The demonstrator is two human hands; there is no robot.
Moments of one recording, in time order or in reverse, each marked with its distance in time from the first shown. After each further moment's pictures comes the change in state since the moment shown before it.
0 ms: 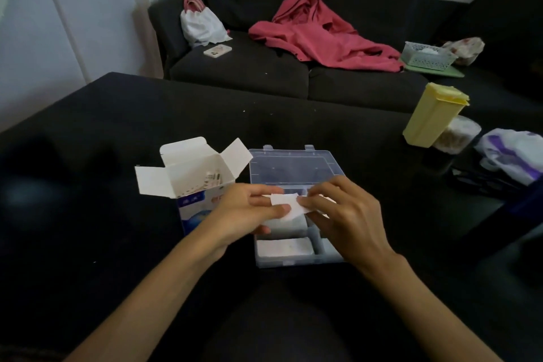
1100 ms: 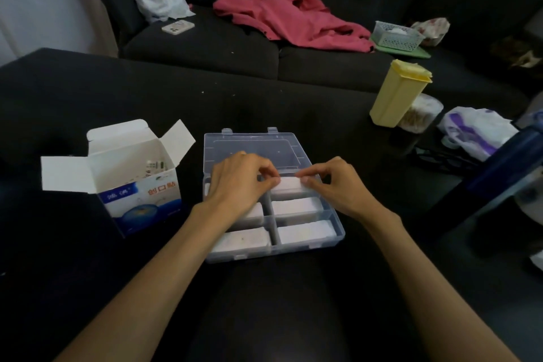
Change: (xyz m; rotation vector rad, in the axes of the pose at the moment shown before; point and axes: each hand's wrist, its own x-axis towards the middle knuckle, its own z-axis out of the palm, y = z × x) left_hand 0.084 -0.011 0.055 0.886 0.246 0.475; right_hand -0.015 0.081 0.021 0.492 -0.360 0.614
